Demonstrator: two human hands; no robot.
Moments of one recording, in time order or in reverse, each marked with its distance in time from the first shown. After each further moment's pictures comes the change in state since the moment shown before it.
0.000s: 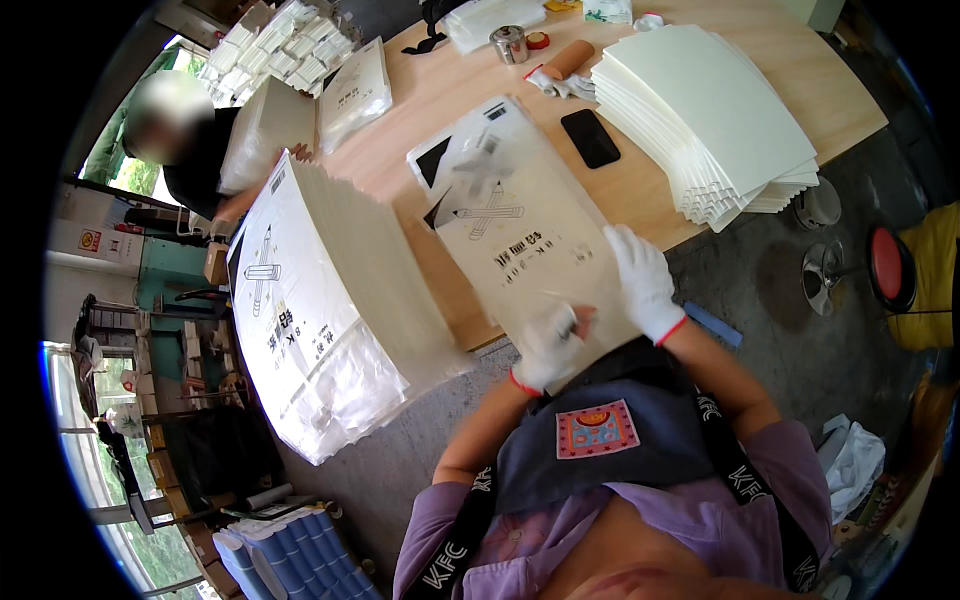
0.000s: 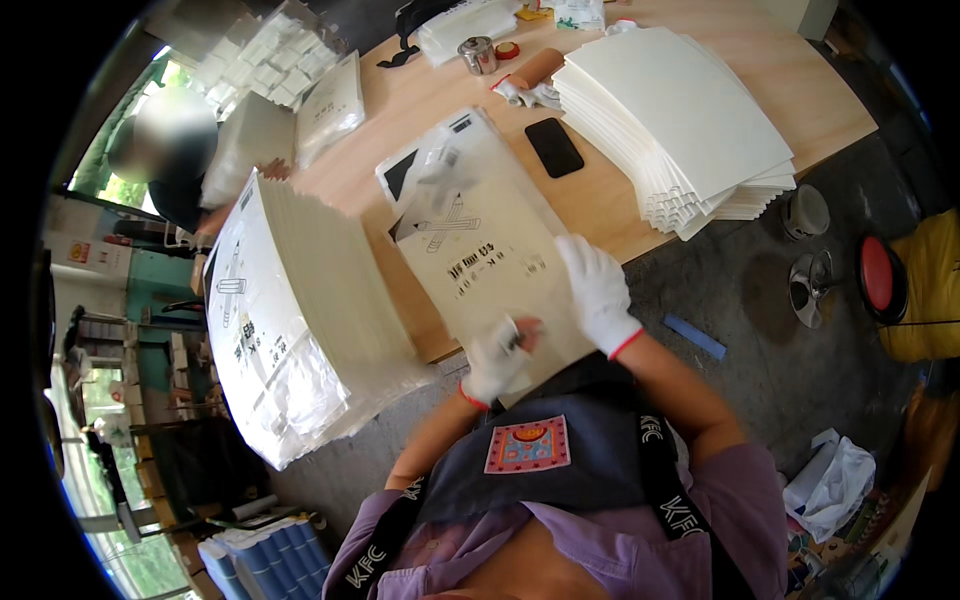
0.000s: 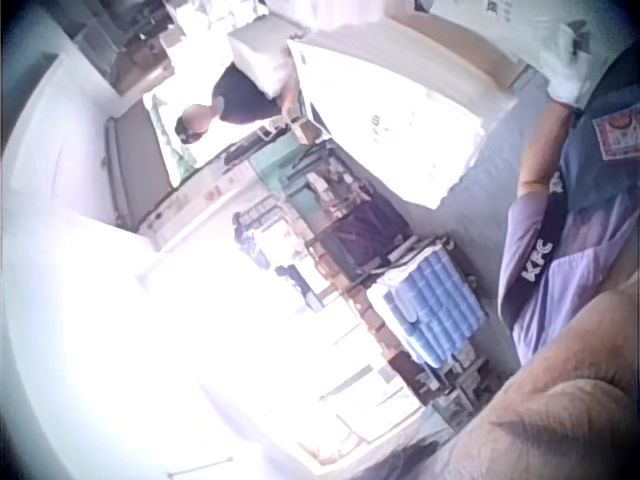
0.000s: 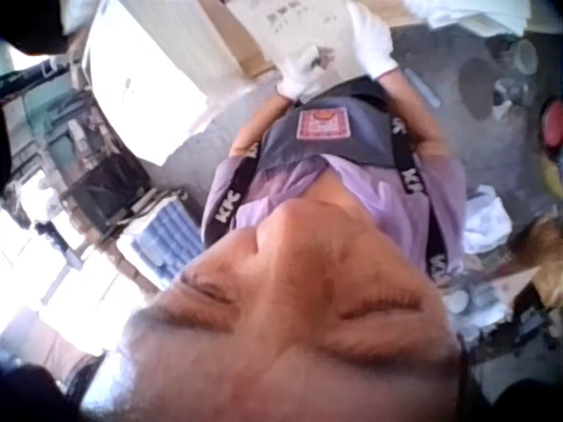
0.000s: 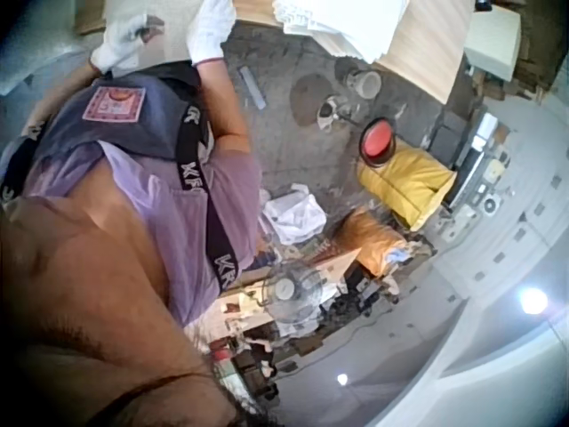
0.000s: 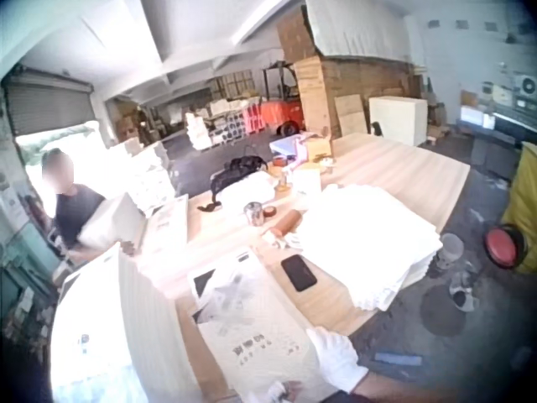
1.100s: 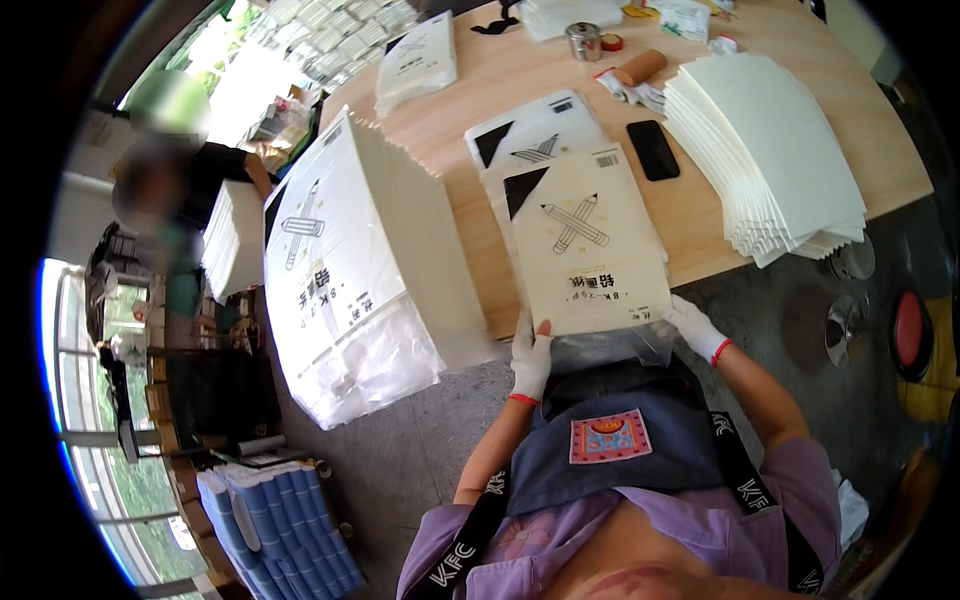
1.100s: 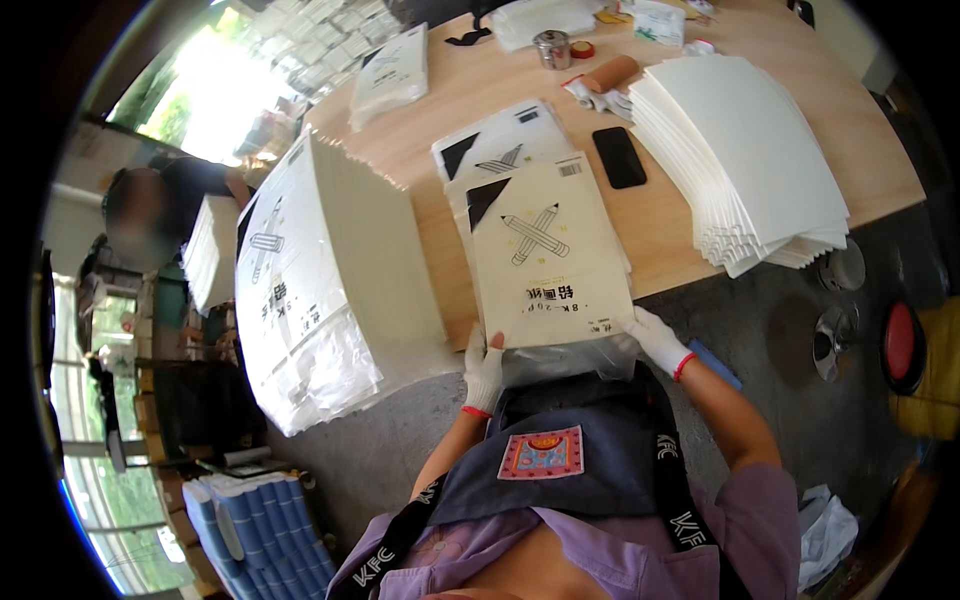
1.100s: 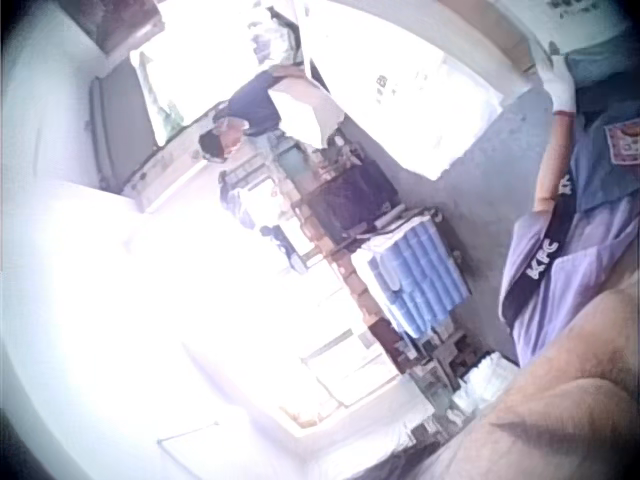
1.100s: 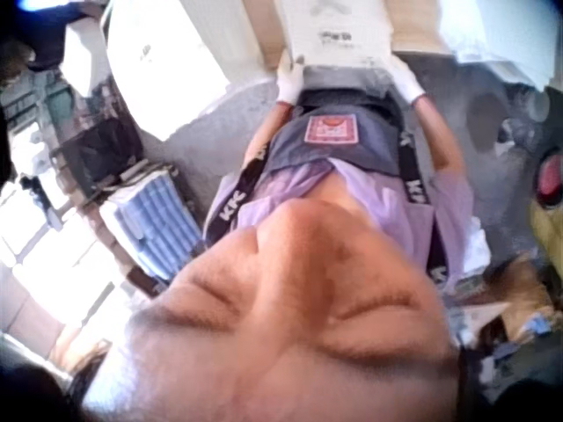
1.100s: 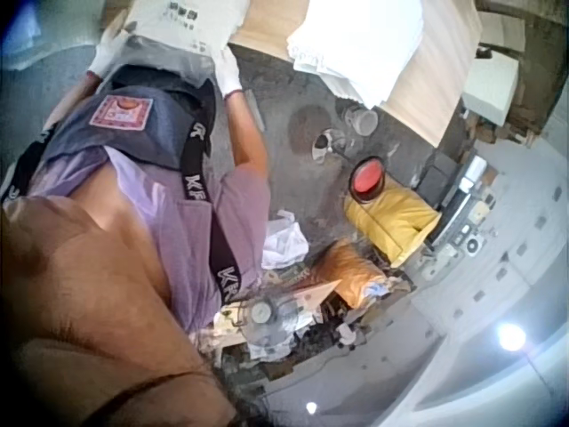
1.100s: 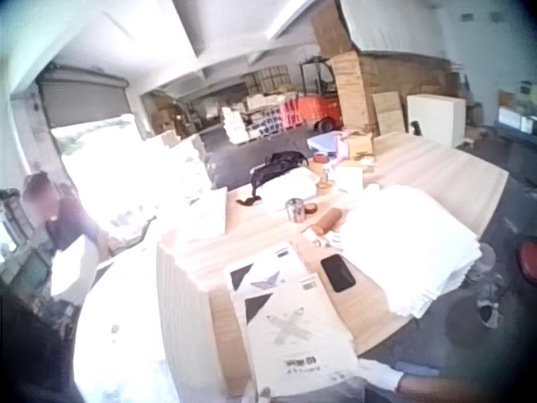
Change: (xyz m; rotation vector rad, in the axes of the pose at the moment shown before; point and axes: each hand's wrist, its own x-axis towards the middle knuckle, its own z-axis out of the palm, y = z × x) left_hand -0.077 -0.098 0.017 -0.197 0.688 -0.488; right_hand -0.054 0.058 0.042 1.109 -0.931 0.756
